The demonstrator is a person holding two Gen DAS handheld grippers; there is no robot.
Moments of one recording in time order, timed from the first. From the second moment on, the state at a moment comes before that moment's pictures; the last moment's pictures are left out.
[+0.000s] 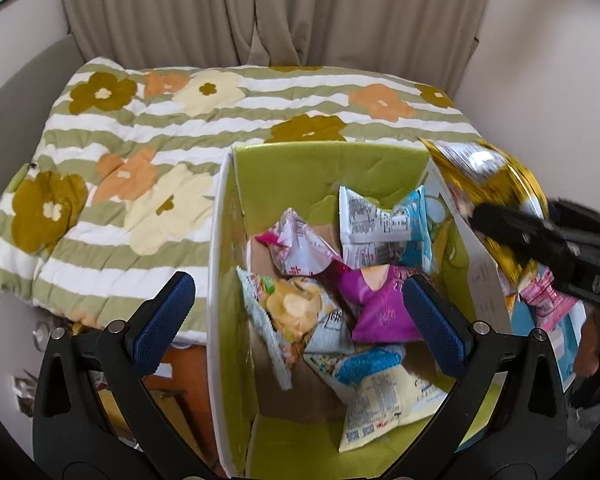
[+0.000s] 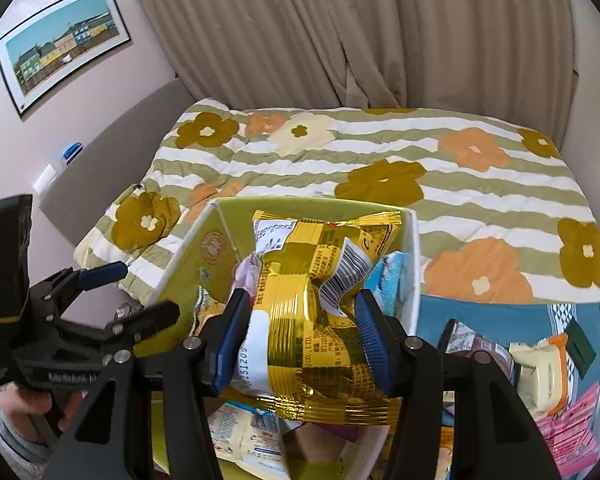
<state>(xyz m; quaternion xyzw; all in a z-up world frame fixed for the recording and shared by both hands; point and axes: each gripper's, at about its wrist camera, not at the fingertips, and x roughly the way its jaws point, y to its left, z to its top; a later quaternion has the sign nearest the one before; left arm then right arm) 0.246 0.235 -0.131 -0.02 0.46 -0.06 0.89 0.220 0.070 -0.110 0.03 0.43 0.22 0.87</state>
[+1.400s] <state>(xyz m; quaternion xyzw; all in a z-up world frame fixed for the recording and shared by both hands) 0.149 0.114 -0.085 -0.01 0.40 -0.06 0.91 0.126 -0.039 -0.061 0.02 0.37 0.18 0.91</state>
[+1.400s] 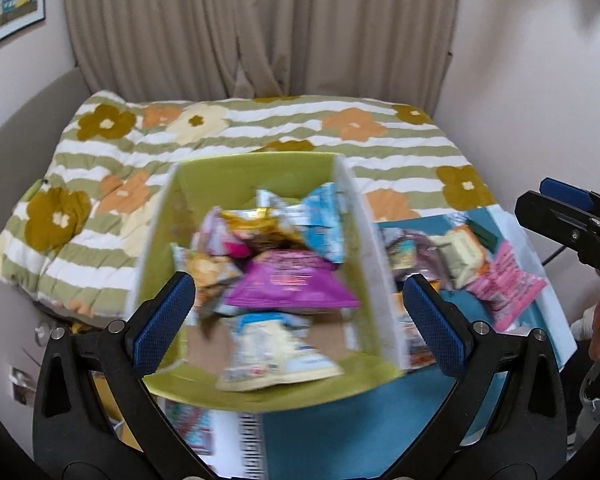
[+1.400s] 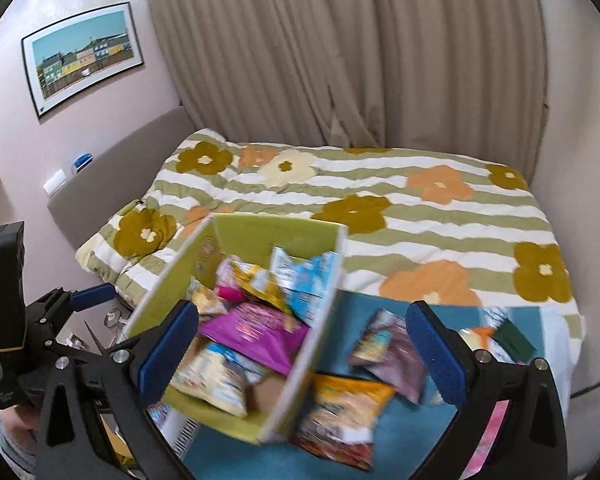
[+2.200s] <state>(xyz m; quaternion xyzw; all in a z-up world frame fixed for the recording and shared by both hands) 0.116 -0.072 -0.179 0.02 0.45 0.01 0.89 0.101 -0.246 -0.138 0.03 0.43 0.15 0.89</state>
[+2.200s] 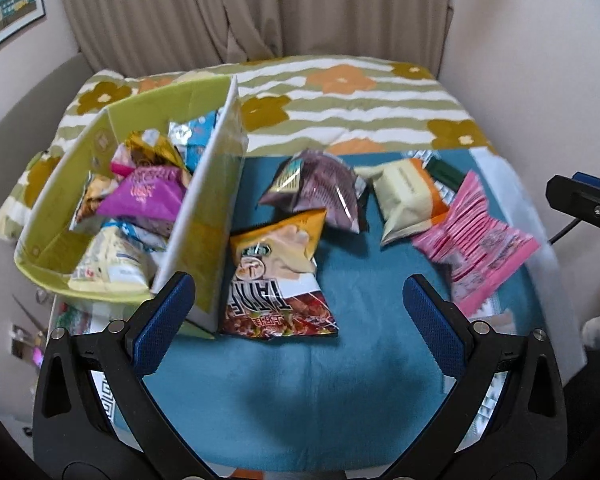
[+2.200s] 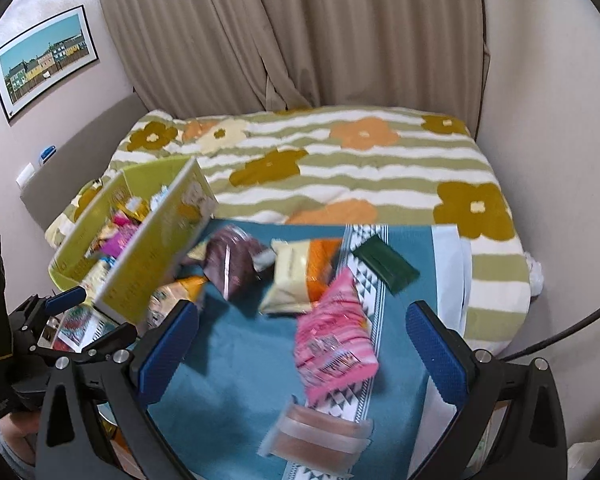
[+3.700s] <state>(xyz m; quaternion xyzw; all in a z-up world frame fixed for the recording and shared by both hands) 0.174 -0.082 -0.277 0.14 0.53 0.04 0.84 0.157 -0.237 -0.270 -0.01 0.51 0.17 0.84</state>
